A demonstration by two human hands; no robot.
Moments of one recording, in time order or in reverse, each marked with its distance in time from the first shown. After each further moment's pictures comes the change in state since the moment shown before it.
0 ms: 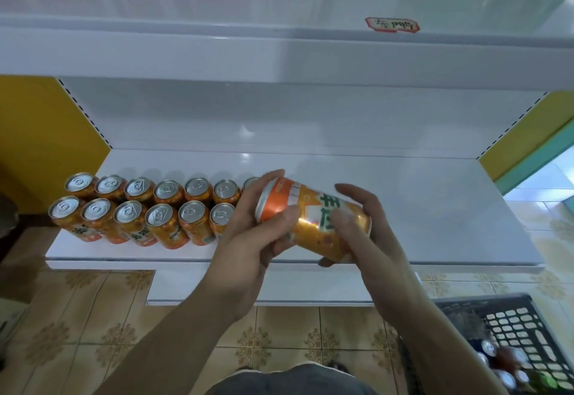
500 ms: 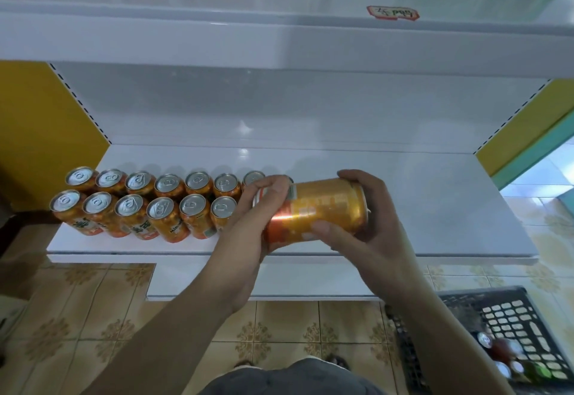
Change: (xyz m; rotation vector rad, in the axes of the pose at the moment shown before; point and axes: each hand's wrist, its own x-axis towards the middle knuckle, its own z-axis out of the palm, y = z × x) left_hand -0.010 0.006 0.001 0.108 0.056 -0.056; right_hand -0.005 -0.004 0.001 -0.234 0.019 -0.164
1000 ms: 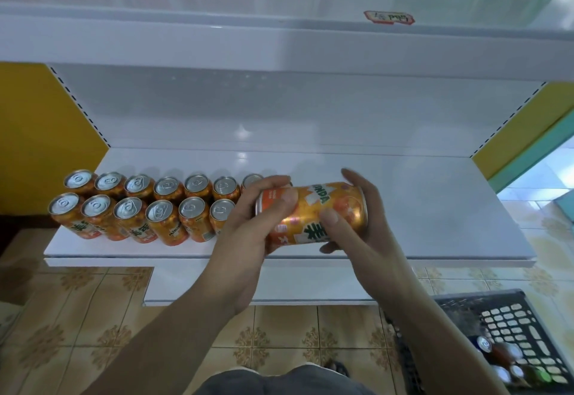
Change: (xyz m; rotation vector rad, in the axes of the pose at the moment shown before) left_hand 0.000 -0.002 0.002 -0.025 0.022 0.042; right_hand 0.000 0.002 0.007 0.051 0.016 0.118
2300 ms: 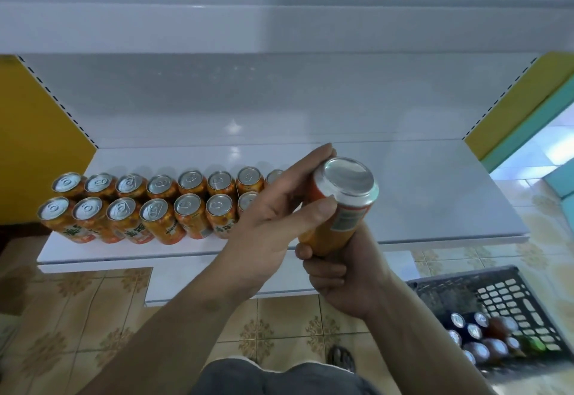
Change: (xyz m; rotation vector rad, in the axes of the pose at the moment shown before) left_hand 0.004 0.000 0.006 0.133 -0.417 0.253; right_hand 0.003 0.028 0.020 0.858 -0.172 0.694
